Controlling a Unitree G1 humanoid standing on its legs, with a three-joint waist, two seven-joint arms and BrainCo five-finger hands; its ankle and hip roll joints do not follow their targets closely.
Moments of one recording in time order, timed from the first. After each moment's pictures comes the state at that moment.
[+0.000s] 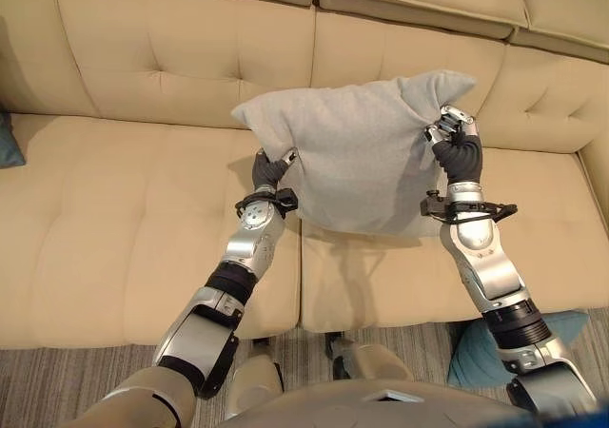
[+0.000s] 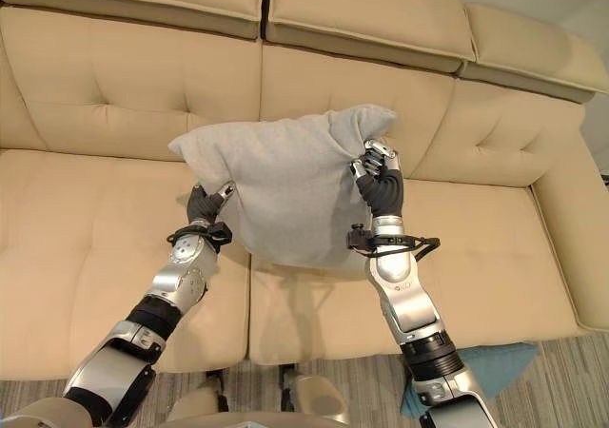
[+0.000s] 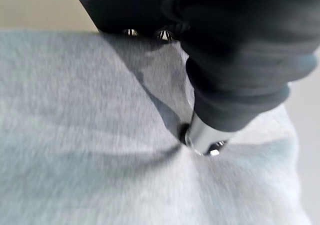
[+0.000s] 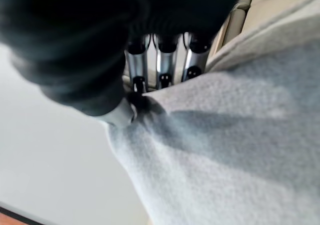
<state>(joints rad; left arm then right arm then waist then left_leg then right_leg) -0.46 0.22 -0.32 0.52 -0.69 -0.18 0.33 -0.24 -0.32 0.23 -0.06 0.17 -0.18 -0.37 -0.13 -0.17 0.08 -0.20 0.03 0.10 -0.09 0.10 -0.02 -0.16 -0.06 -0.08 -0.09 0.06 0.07</state>
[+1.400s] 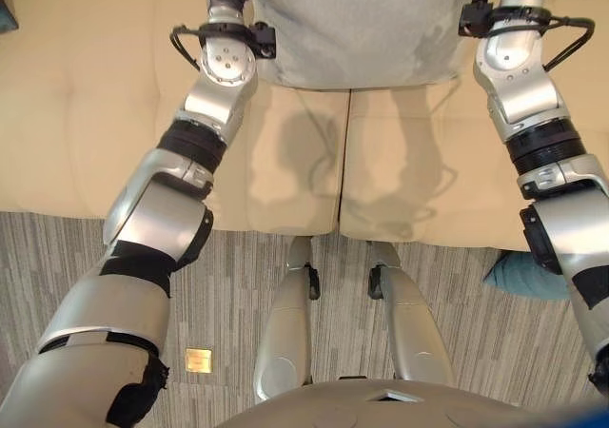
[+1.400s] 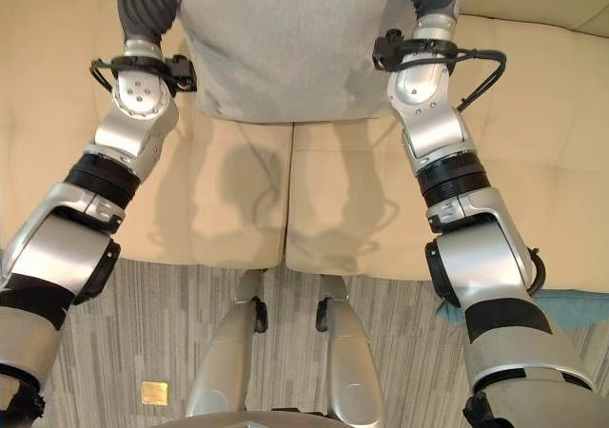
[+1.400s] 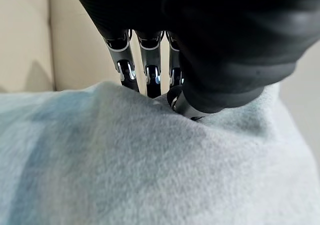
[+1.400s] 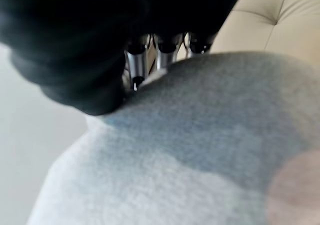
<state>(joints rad) -1.25 0.49 -0.52 0.84 -0.48 -0.30 0.44 -1.21 -0.49 0.32 0.69 0.13 -0.24 -0.62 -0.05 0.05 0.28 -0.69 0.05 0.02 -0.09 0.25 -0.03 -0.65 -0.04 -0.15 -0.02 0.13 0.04</state>
